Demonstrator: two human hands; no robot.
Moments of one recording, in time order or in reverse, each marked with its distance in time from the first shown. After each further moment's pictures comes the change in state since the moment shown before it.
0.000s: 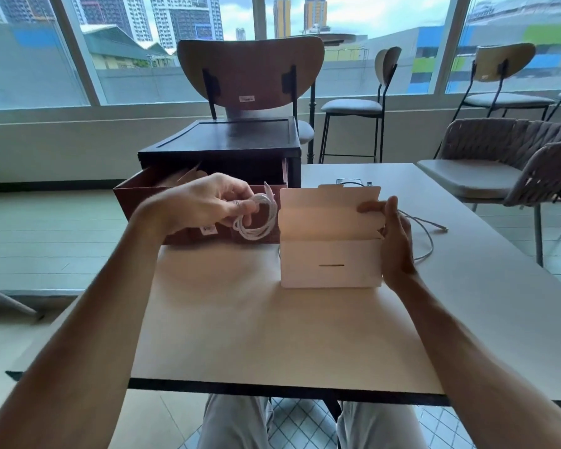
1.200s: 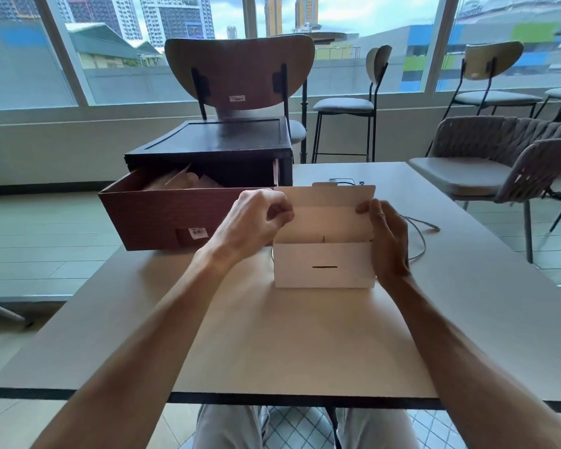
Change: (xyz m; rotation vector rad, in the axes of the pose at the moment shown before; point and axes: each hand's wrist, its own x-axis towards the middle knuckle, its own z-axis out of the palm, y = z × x) left_hand 0.052 -0.010 0.077 0.225 0.454 0.253; right_hand -0.001 -0.003 0.000 0.000 -0.012 -0.136
